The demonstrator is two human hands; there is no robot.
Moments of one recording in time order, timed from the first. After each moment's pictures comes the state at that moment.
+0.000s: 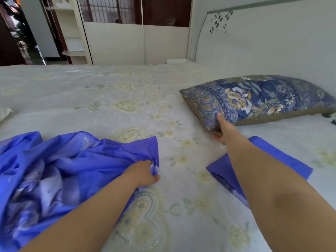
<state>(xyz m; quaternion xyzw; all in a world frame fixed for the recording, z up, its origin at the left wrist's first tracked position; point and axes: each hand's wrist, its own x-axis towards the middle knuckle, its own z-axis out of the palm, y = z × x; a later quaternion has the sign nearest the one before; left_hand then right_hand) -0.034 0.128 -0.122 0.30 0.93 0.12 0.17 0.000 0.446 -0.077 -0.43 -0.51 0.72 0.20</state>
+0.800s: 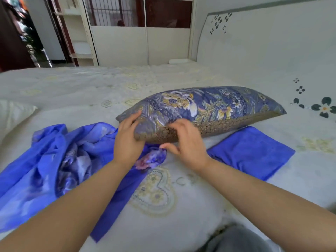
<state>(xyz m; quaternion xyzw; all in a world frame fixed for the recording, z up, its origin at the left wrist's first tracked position) -0.005 0.059 -0.061 0.32 0.81 0.44 -0.23 0.106 0.220 -0.054 0.01 -0.92 0.11 0.38</state>
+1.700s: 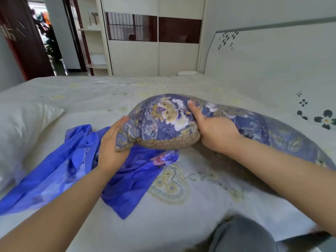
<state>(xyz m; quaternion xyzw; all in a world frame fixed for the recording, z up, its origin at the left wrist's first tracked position) 0.014 -0.054 -0.048 0.30 0.79 0.48 -0.25 0.160 0.206 0.045 -0.04 -0.97 -0.16 0.19</state>
